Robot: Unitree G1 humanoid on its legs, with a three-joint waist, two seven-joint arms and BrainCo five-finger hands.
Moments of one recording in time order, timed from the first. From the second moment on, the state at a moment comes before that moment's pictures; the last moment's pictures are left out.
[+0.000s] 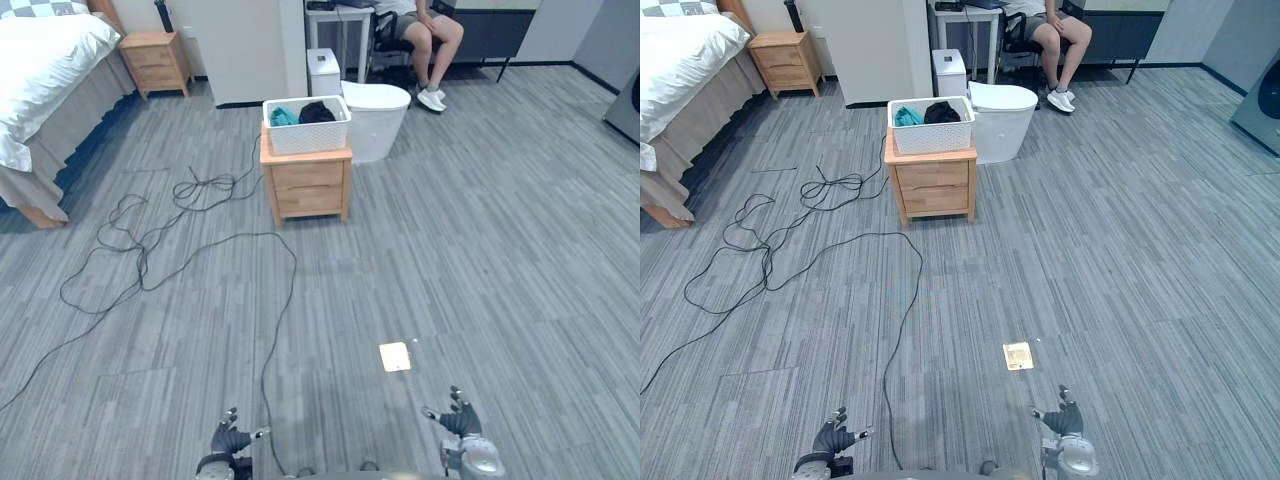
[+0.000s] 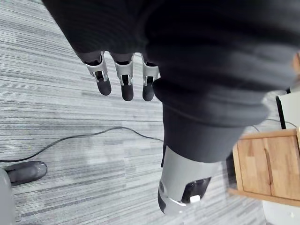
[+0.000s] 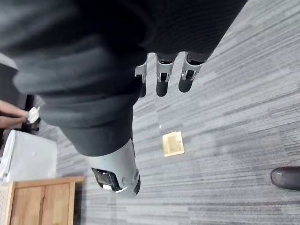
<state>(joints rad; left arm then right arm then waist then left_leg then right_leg) 0.16 0.12 0.07 0.90 -0.06 -0.10 0.14 0.15 -0.09 -0.22 0.78 -0.01 -0.07 -0.16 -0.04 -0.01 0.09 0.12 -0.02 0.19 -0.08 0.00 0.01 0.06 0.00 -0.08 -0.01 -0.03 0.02</state>
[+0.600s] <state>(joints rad) 0.17 0.17 0.17 0.86 -0.06 -0.10 0.14 0.10 -0.13 -0.36 0.81 0.04 -0.06 -0.17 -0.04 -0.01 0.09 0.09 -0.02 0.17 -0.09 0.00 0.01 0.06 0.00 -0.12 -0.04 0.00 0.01</state>
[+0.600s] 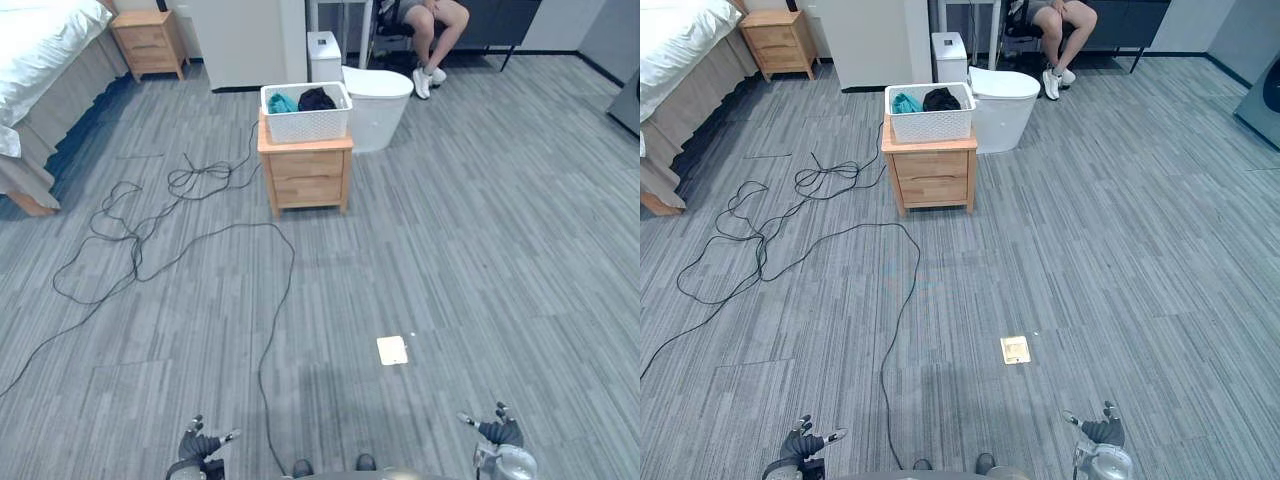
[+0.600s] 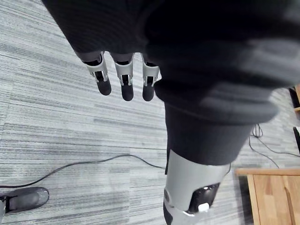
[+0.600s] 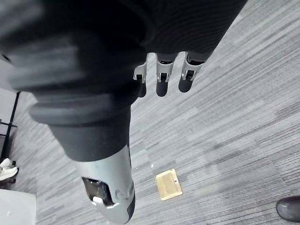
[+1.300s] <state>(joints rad) 0.07 0.18 0.12 0.70 -0.12 -0.10 0.18 0.05 -0.13 -0.33 0.80 0.07 -0.04 -0.20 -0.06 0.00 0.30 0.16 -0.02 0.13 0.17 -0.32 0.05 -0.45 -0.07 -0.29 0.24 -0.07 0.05</state>
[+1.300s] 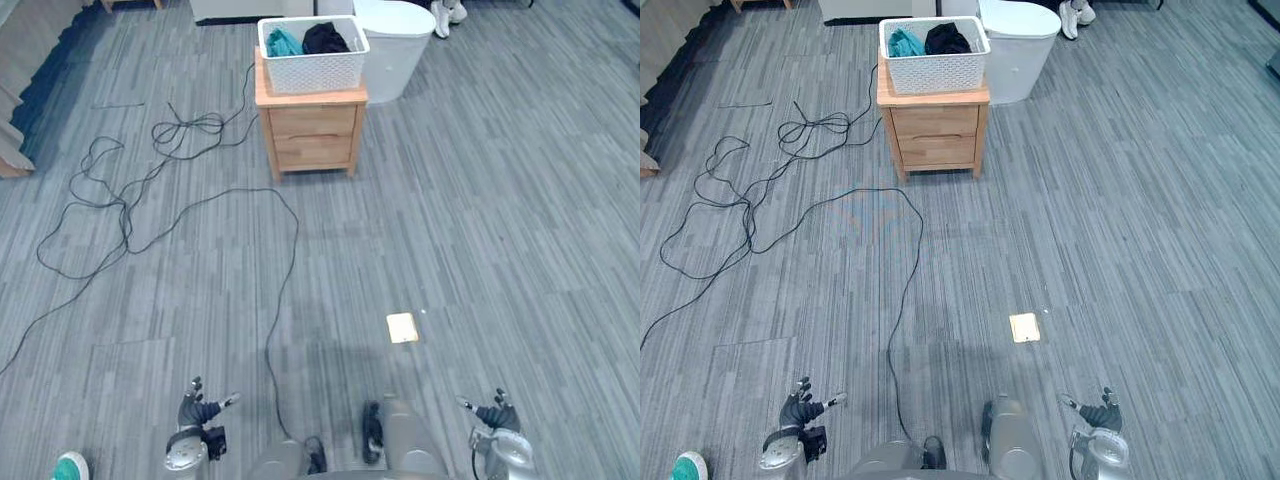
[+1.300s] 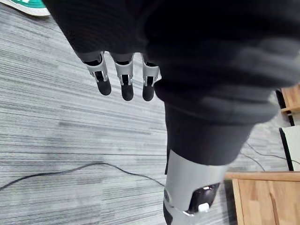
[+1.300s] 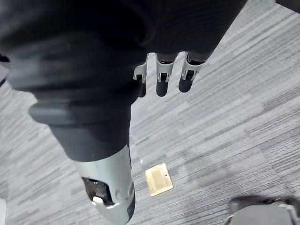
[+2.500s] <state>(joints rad) 0.14 0.08 0.13 0.78 -0.11 -0.08 0.16 0.15 -0.09 -0.19 0.64 0.02 -0.04 -0.19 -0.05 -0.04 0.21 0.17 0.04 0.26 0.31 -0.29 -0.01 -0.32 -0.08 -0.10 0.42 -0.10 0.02</state>
